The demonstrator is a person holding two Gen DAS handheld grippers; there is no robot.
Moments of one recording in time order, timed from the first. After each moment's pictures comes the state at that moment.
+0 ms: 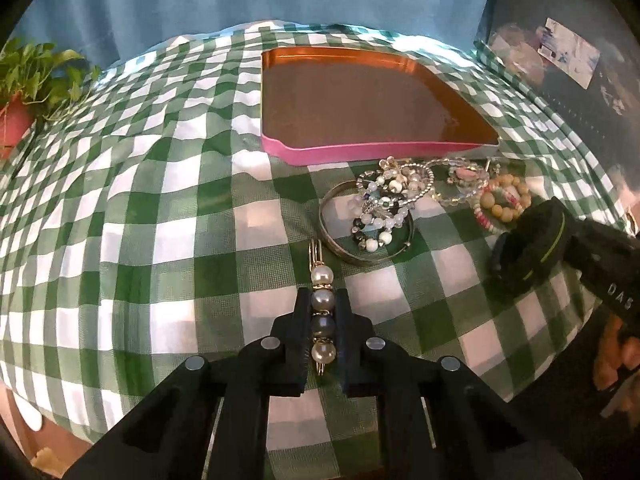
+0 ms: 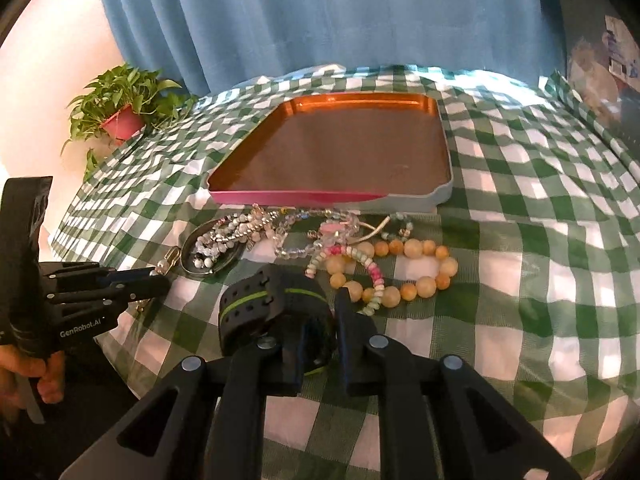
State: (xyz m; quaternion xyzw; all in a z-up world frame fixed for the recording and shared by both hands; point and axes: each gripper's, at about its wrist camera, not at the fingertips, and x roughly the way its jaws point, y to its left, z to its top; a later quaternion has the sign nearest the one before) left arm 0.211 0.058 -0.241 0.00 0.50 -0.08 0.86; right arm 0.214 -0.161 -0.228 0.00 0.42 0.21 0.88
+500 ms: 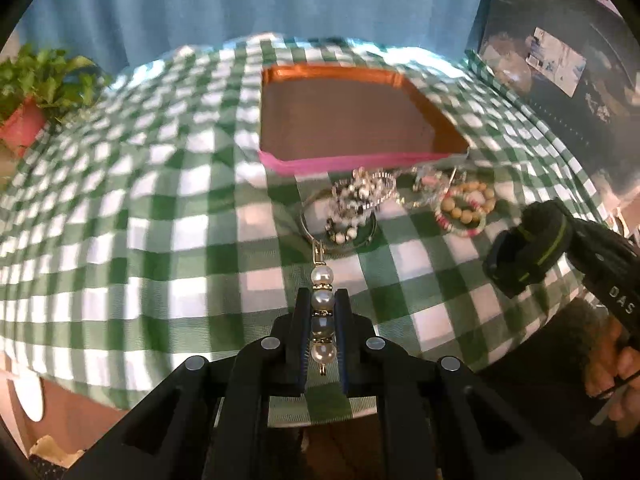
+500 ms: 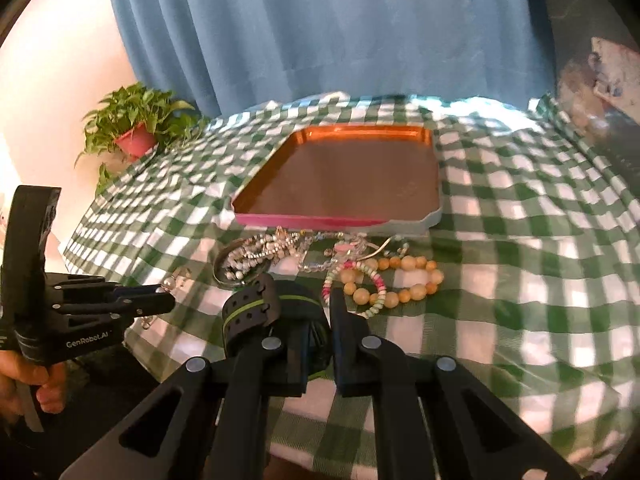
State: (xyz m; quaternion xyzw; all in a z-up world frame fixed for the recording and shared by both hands) left arm 0.176 0.047 -0.193 0.00 0.49 -0.07 0.87; right arm 0.182 -0.169 -0.185 0.01 0.39 0.21 0.90
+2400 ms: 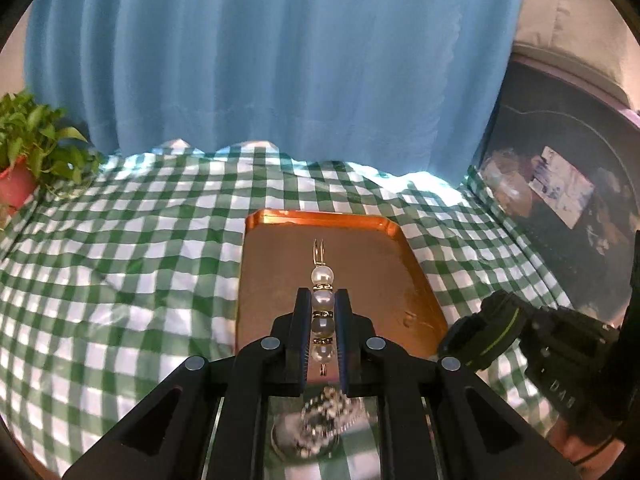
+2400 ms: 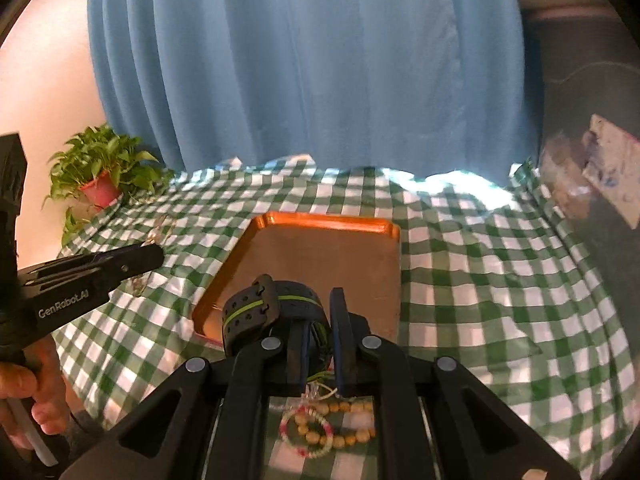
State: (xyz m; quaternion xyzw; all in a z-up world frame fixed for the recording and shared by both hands) left arm 0.309 0.043 -0.117 -0.06 0.36 -0.07 0.93; right arm 0.284 -0.159 -0.123 -0.01 0.35 0.16 0.92
